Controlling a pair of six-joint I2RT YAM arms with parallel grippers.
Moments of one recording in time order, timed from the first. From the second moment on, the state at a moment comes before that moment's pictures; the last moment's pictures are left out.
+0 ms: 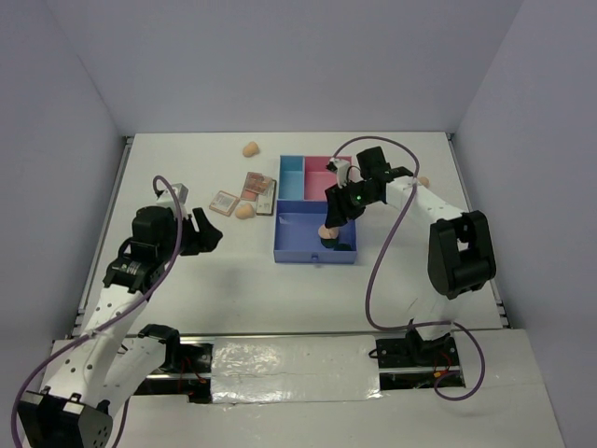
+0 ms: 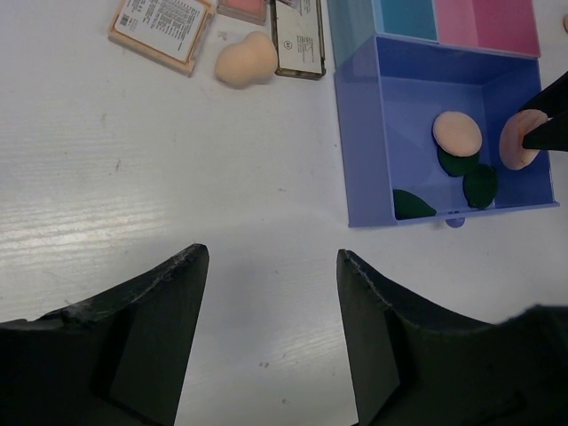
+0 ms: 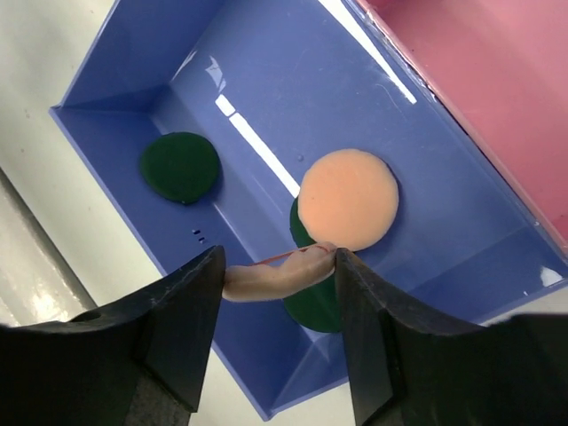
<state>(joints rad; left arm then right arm) -0.17 0.78 0.70 -0.44 0.17 -0.37 0.29 1.73 1.26 -0.60 -0.61 -0.23</state>
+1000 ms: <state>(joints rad) -0.17 1.01 0.80 -0.43 0.26 -0.34 0.29 1.44 1.20 -0.50 -0.63 -0.33</state>
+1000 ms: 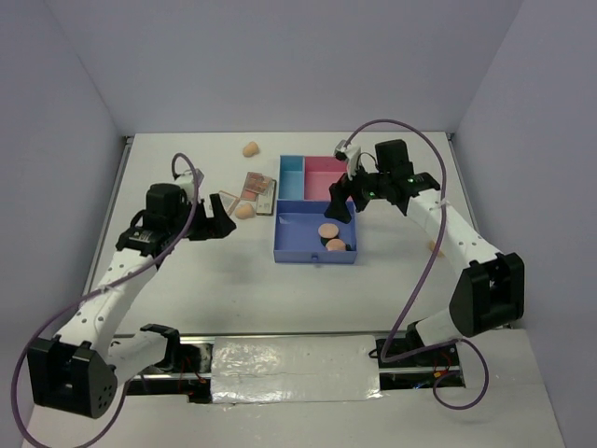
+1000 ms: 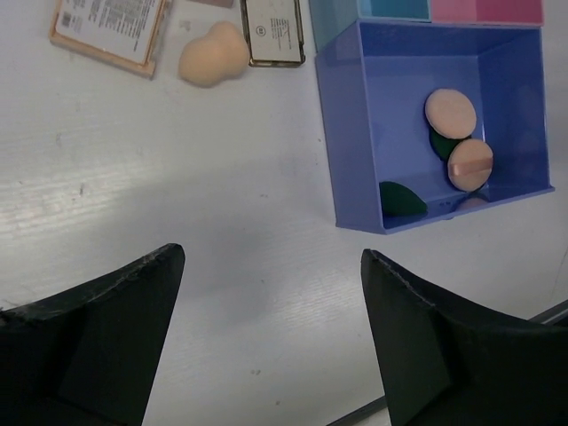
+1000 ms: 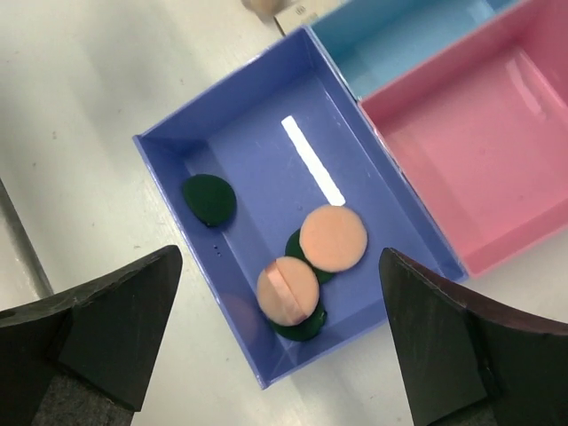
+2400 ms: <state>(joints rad) -0.33 2.00 1.45 -0.47 0.07 0.23 0.12 1.36 1.12 -0.46 -0.97 -0.48</state>
